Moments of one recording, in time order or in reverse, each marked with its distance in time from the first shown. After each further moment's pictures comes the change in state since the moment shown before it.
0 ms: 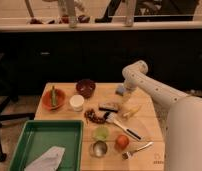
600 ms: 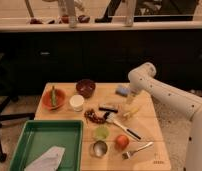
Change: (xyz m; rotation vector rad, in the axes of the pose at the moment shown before) arm 0.026 0.023 -0.036 0.044 -0.021 0.060
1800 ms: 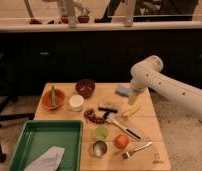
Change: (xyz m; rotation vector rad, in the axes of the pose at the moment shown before) arm 0.004 0.026 -0.086 -0.025 -0.014 -0.065
